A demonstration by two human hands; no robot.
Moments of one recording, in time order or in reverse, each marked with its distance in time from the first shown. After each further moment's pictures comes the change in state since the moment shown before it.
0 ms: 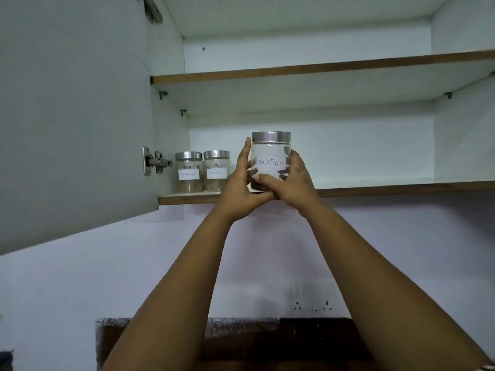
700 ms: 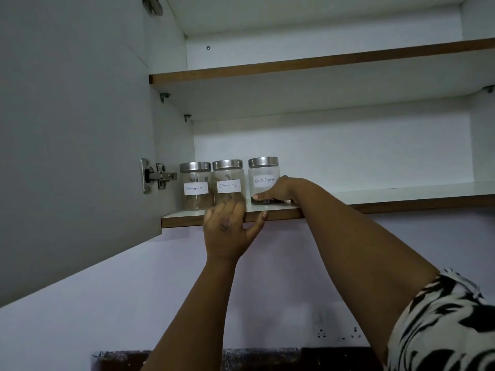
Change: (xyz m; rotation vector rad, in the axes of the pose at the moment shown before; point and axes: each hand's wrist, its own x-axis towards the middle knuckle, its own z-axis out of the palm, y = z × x) left_hand -0.004 -0.121 -0.022 1.046 0.550 0.336; right_hand 0.123 0.050 0.077 -0.535 -0.530 0.415
